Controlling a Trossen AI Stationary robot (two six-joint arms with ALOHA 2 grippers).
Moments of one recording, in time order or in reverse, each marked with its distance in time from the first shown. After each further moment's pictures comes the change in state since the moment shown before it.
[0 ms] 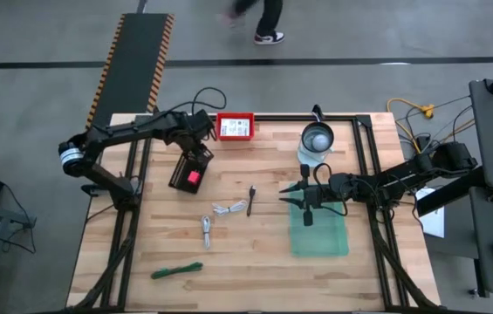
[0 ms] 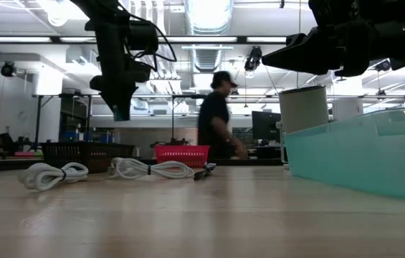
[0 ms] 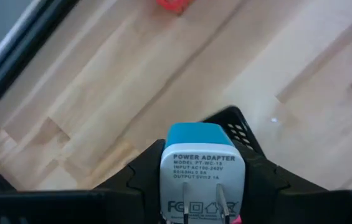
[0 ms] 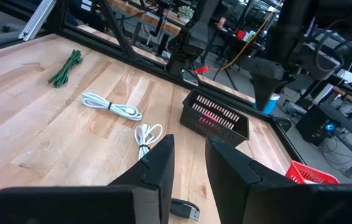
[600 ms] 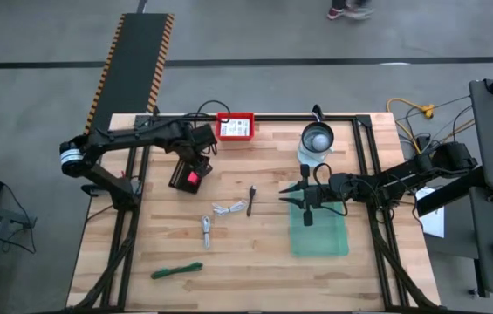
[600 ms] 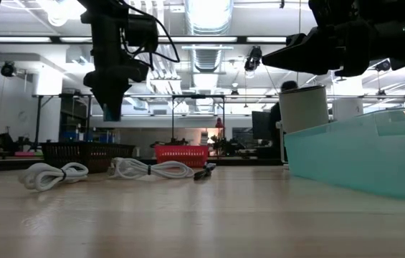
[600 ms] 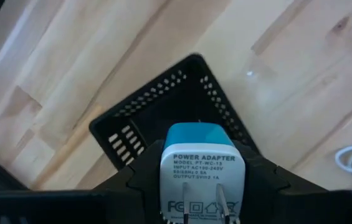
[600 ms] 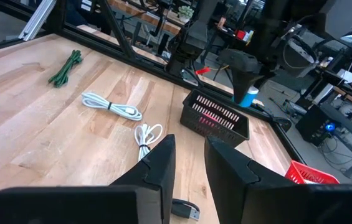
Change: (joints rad) left arm -0.118 0.000 -0.010 -0.101 0.014 -0.080; right arm 0.000 0.000 0.000 0.000 0.000 0.000
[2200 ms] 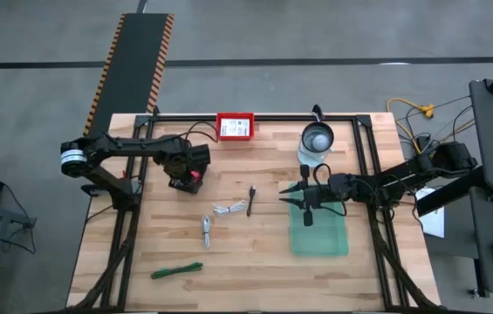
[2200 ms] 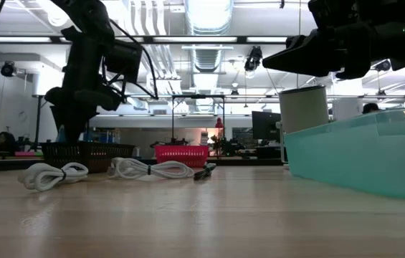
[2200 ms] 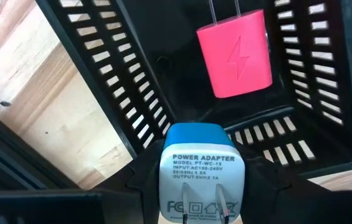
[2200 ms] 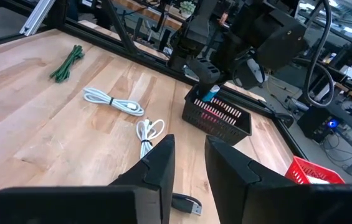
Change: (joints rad) left arm -0.055 0.003 -0.226 -0.035 0.095 -0.235; right arm 0.000 0.000 0.000 -0.019 0.000 0.005
